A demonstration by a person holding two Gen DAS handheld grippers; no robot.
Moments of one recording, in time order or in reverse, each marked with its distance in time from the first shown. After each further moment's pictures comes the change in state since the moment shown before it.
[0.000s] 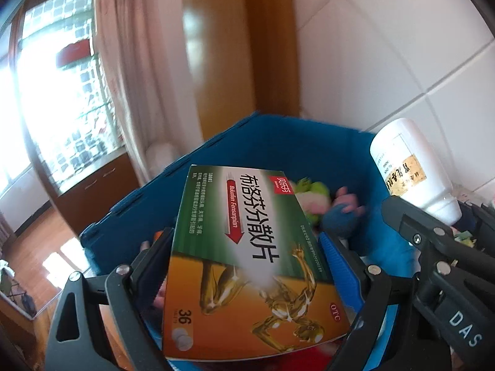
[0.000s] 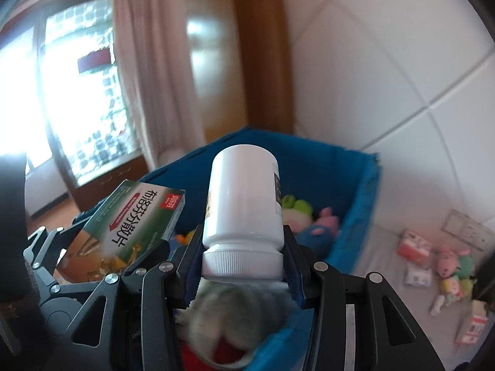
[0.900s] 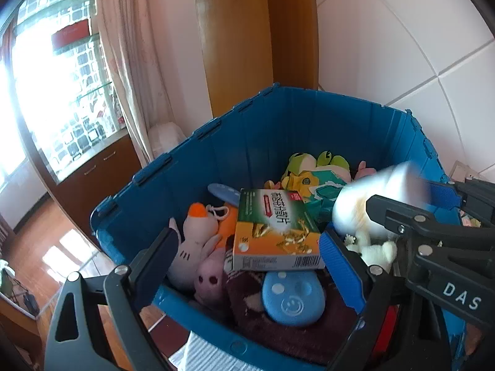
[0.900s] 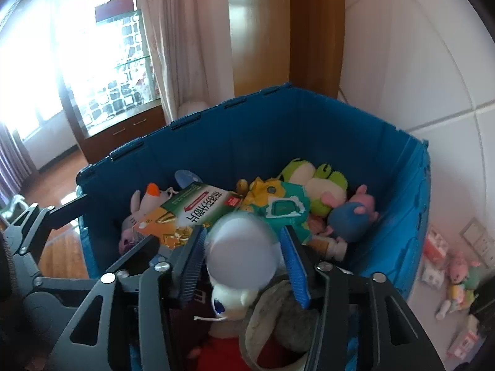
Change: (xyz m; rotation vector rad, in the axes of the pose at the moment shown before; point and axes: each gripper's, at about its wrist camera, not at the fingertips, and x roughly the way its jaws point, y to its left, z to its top) left arm 0.022 0.058 -0.036 0.001 0.053 -0.037; right arm 0.052 0.047 -0.015 -0.117 0.176 0.027
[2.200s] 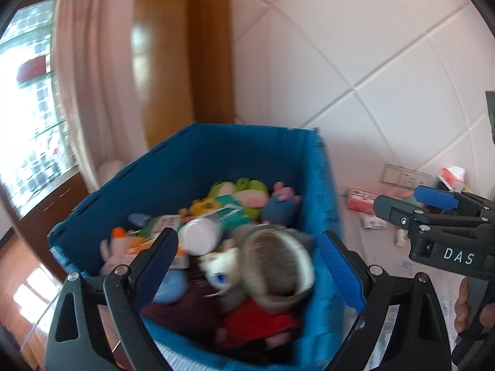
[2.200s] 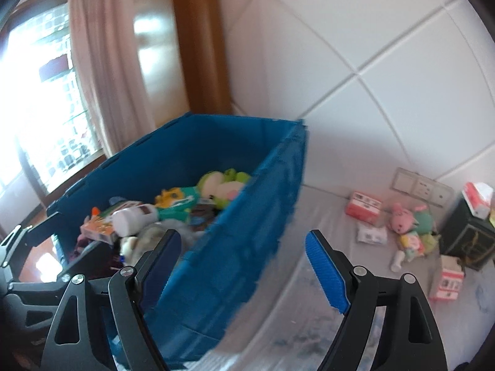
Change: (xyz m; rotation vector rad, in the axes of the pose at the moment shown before) left arm -0.088 -0.127 -0.008 0.146 -0.149 -0.246; right arm -0.134 -0.139 -0.081 0.277 -0.129 -0.210
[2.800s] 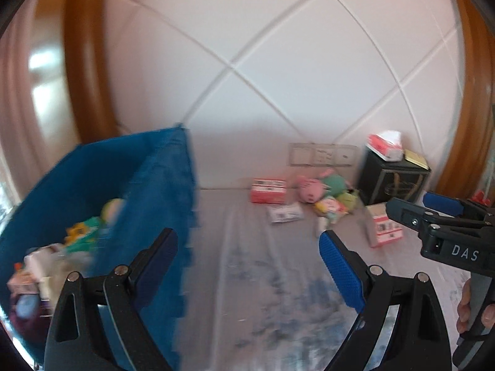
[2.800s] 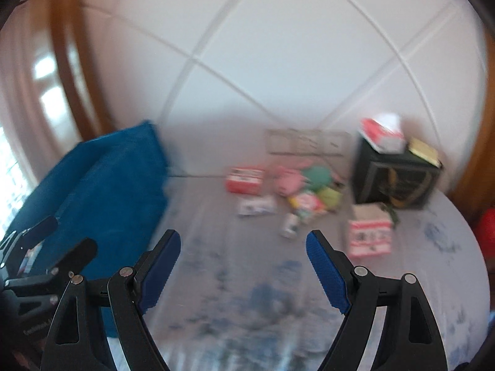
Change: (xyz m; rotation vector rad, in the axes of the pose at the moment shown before) left arm 0.053 -0.237 -0.008 0.182 0.050 -0.275; right arm -0.057 -0.241 -0.068 0.286 0.019 -0.276
